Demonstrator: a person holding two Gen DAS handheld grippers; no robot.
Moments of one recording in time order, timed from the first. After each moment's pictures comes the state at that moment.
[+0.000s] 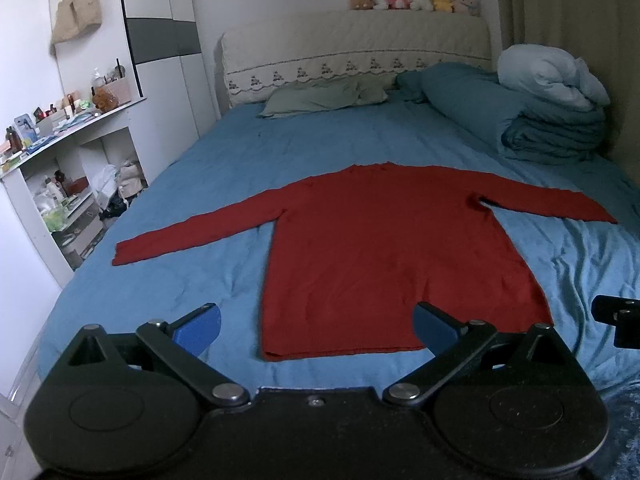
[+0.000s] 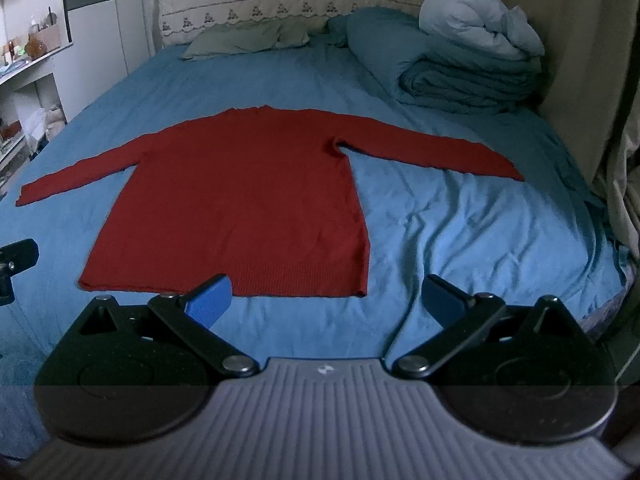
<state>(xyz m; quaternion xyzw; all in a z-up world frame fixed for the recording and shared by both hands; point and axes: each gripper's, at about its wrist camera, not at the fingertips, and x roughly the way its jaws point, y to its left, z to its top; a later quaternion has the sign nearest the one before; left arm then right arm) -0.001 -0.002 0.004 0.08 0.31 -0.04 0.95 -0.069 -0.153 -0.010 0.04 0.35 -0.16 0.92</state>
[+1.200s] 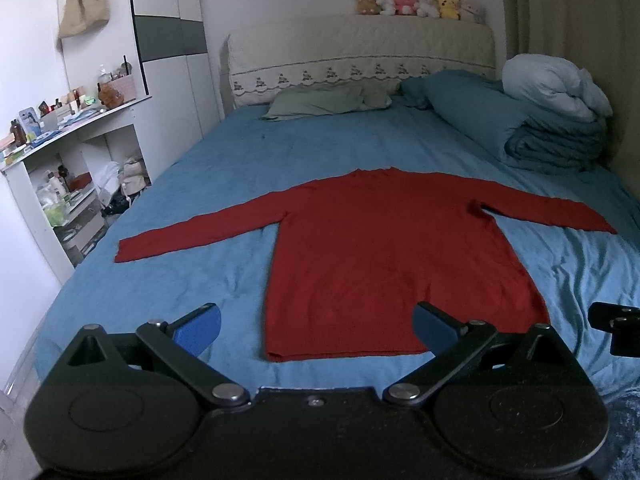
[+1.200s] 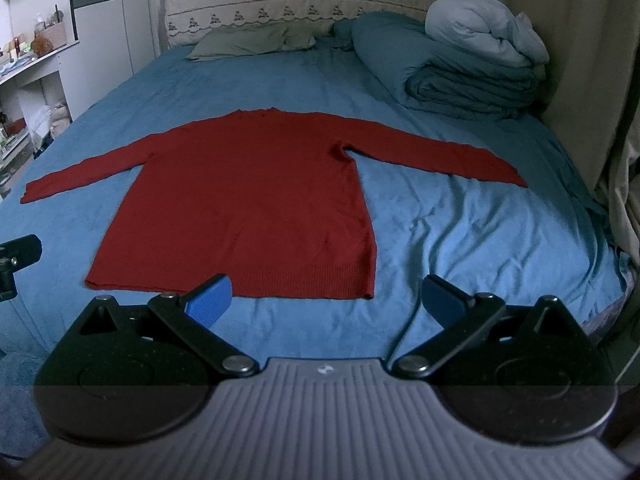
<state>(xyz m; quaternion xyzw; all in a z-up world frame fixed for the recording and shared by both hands) -0.005 0.000 0.006 0.07 0.30 -0.03 0.95 -0.070 -0.148 -0.006 0.04 0.35 -0.15 0.92</state>
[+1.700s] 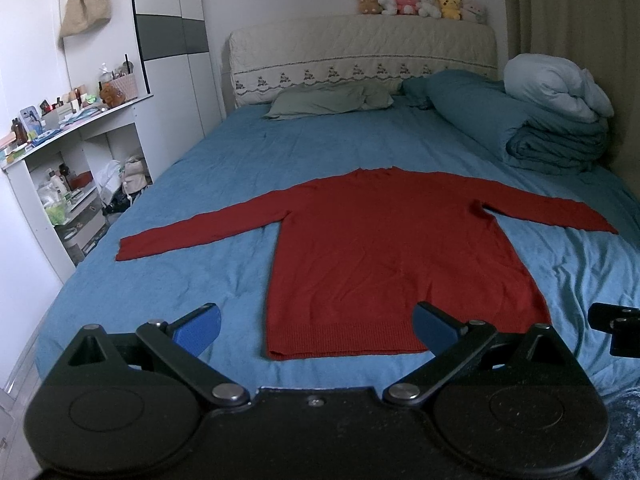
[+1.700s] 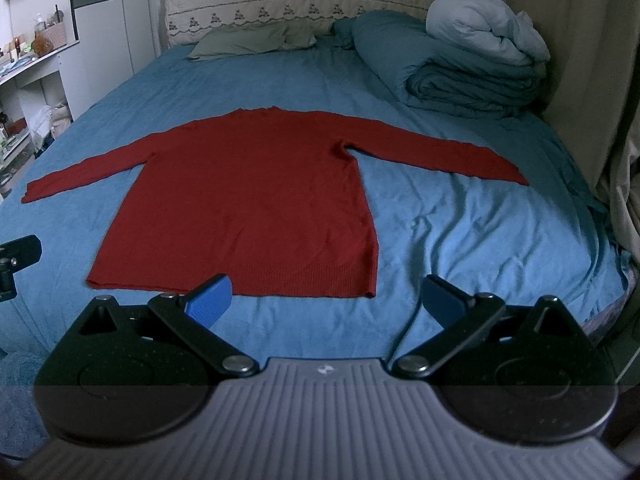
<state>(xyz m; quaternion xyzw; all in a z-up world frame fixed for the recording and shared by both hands) -0.006 0.003 0.007 0.07 0.30 -0.03 0.95 -0.071 -0.147 -0.008 0.04 0.35 -0.15 0.92</state>
